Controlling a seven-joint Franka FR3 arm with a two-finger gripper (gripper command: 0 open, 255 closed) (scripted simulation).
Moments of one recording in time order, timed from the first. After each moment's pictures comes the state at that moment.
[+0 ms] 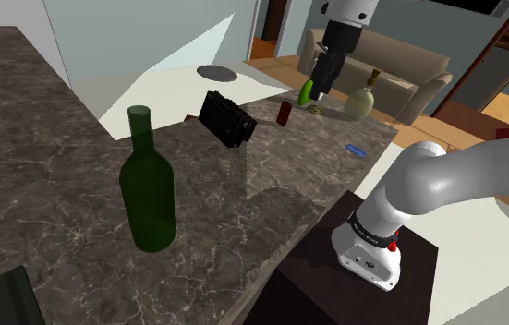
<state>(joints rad) -0.01 -0.79 0.05 -2.41 0.11 1.56 -0.08</state>
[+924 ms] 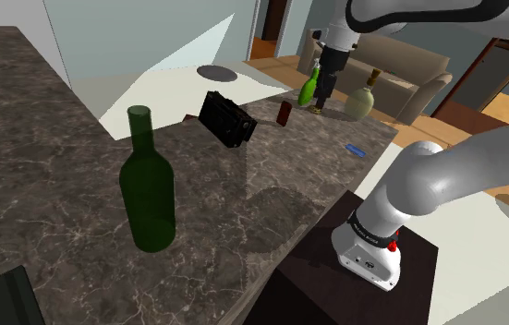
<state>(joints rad) 0.02 -0.64 -0.25 -2.47 -0.12 1.79 -0.70</state>
